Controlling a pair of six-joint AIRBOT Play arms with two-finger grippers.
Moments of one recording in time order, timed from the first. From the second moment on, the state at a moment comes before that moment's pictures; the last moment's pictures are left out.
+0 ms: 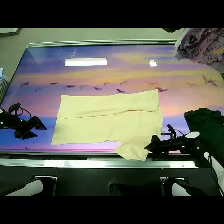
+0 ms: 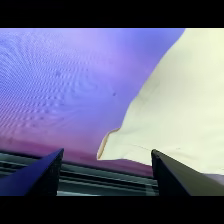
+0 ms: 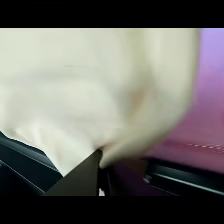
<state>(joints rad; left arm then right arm) 0.42 -1.30 0.96 1.27 -1.39 -1.59 -0.26 -1.24 0.40 -0.79 1.14 1.32</state>
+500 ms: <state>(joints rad) 0.56 -1.30 0.74 1.06 -1.29 -1.39 -0.23 -1.06 0.41 -0.88 1.15 1.42</state>
